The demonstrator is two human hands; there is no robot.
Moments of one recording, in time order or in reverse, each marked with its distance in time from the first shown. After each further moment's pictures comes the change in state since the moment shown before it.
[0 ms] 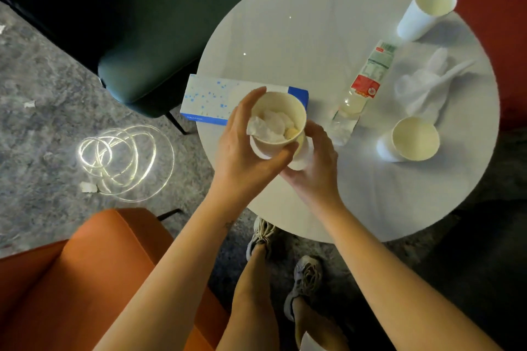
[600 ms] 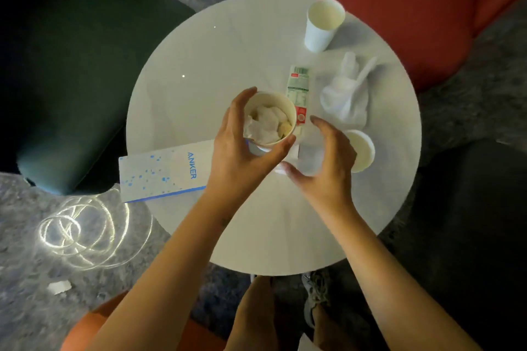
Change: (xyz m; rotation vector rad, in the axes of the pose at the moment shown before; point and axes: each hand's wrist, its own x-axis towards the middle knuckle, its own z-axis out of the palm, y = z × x) left_hand 0.088 0.033 0.058 -0.007 -0.305 0.181; right_hand 0.038 0.017 -0.067 -0.293 0.445 0.041
